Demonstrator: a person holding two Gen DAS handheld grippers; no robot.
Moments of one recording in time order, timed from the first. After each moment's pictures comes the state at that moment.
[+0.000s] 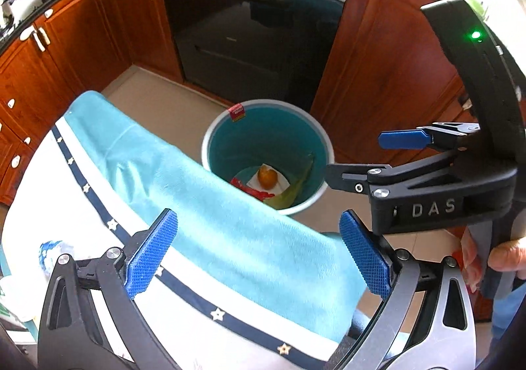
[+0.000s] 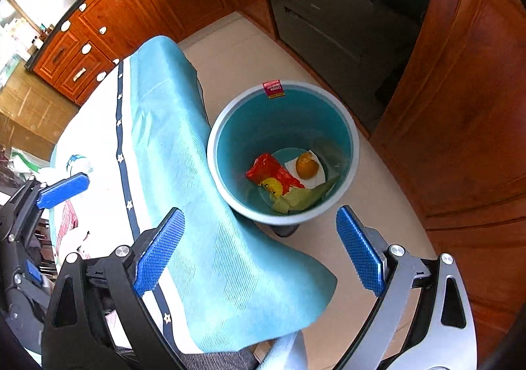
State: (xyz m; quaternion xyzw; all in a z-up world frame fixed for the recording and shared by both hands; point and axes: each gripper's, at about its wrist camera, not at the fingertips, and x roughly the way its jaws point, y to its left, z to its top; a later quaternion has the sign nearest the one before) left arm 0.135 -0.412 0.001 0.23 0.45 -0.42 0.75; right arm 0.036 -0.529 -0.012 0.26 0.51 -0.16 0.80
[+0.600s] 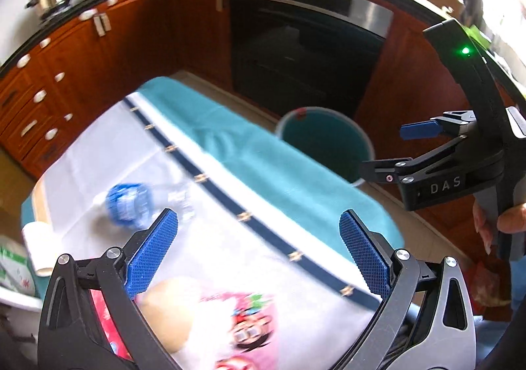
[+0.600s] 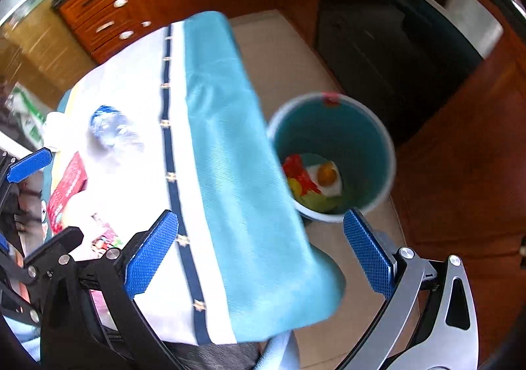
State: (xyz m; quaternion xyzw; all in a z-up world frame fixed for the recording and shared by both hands) left arm 0.147 -0.258 0.030 0.18 0.42 -0.36 0.81; right arm 0.078 -0.428 0.019 0.14 0.53 -0.11 0.83
